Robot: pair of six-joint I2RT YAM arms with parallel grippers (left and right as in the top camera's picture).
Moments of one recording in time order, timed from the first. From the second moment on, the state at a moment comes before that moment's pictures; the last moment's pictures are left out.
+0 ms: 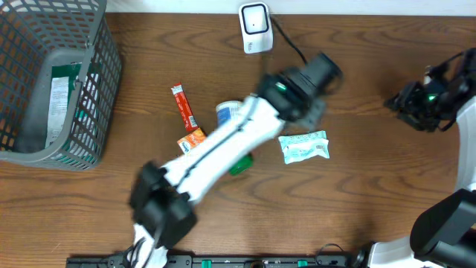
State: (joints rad) left arm -0.82 2.00 1.96 -1.00 -0.01 -0.31; right arm -0.37 1.68 1.47 -1.12 -0.42 0.25
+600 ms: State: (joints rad) left arm -0.68 2.20 1.84 -0.99 0.46 -0.31; right arm -0.22 1.68 1.00 -0.82 -0.64 0.21
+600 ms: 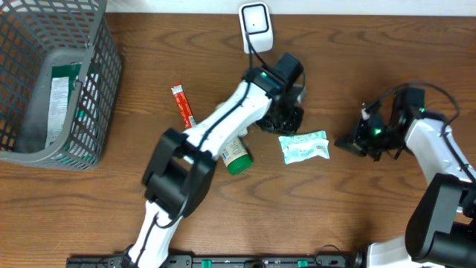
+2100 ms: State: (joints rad) left arm -0.70 2.34 1.84 -0.98 0.51 -0.30; right arm 0.02 1.66 0.78 -0.42 -0.44 0.40
